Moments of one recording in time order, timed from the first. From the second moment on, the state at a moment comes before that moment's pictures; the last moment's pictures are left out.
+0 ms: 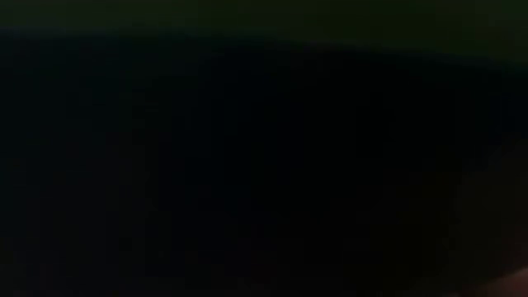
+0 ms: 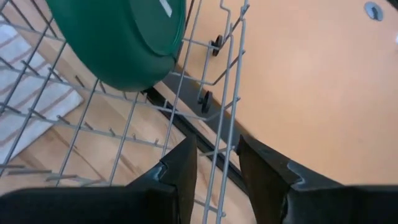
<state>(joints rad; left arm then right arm) 0.54 1.92 1.31 0.40 0.68 -0.57 -0.79 1.44 1.51 -0.94 0.21 -0.14</state>
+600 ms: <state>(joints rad) 0.22 1.65 1.31 0.04 0.45 -0.17 -0.79 1.44 1.36 -0.95 0.17 -0.11</state>
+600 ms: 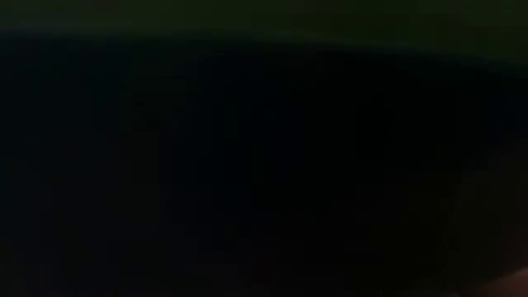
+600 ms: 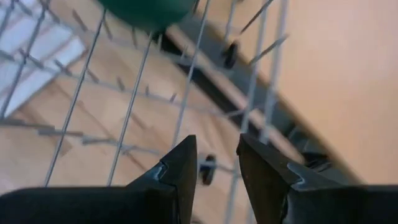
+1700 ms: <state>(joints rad) -0.55 1.59 1.25 -0.51 -0.25 -0.08 -0.39 1.16 1.18 -0.97 -0.13 0.47</state>
